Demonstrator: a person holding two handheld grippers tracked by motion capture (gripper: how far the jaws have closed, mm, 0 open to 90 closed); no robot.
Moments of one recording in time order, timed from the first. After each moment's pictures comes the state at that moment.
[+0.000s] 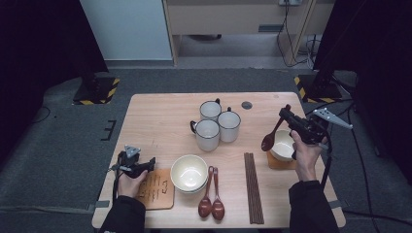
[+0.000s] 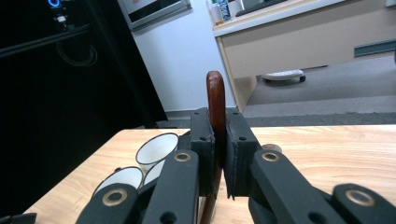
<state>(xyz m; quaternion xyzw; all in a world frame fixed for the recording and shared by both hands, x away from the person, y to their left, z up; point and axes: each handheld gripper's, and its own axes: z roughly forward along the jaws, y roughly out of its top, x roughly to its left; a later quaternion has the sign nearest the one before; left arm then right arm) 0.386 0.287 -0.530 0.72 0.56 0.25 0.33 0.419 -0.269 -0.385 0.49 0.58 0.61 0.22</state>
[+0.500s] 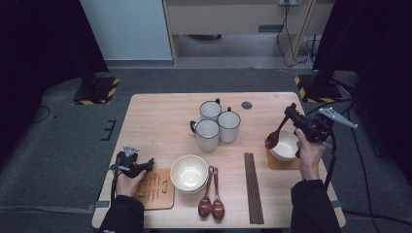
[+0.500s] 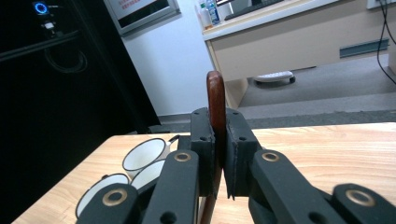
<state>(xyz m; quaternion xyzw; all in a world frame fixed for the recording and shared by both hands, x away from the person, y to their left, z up) 0.389 0.294 -0.535 0.72 0.57 0.24 0.32 0.423 -0.282 -0.387 0.50 0.57 0.61 0.23</state>
